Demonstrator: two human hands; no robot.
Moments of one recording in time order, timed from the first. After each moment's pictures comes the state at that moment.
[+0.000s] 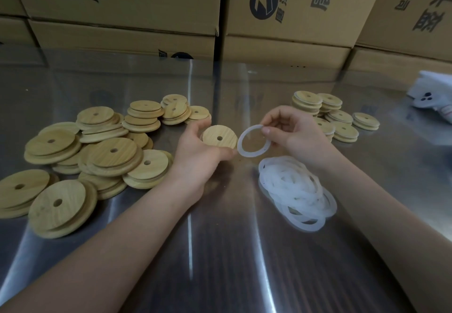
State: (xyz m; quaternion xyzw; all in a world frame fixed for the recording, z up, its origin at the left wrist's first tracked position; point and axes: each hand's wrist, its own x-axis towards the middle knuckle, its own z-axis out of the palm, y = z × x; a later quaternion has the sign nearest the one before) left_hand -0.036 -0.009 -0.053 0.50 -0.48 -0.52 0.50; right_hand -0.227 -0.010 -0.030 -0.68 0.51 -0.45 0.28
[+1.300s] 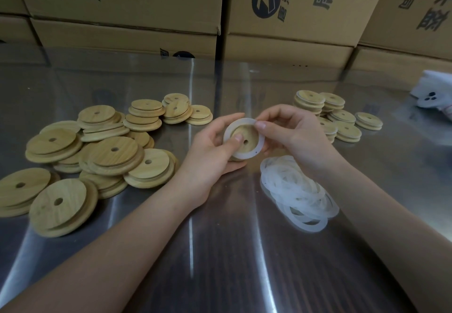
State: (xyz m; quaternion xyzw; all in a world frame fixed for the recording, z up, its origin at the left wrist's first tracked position) left_hand -0.040 -0.005 -0.054 0.35 -0.53 -0.61 0.48; right_hand -0.213 0.000 -0.027 -0.63 0.44 -0.51 0.39
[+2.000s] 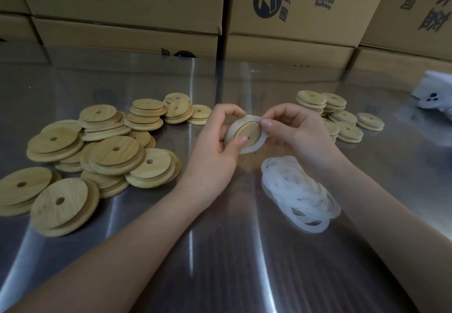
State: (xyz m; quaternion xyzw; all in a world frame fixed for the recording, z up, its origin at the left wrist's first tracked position) left_hand -0.039 0.005 -0.052 0.33 -0.67 -0.41 0.52; right_hand -0.214 -0.003 -0.028 -0.61 0.45 -0.53 0.38
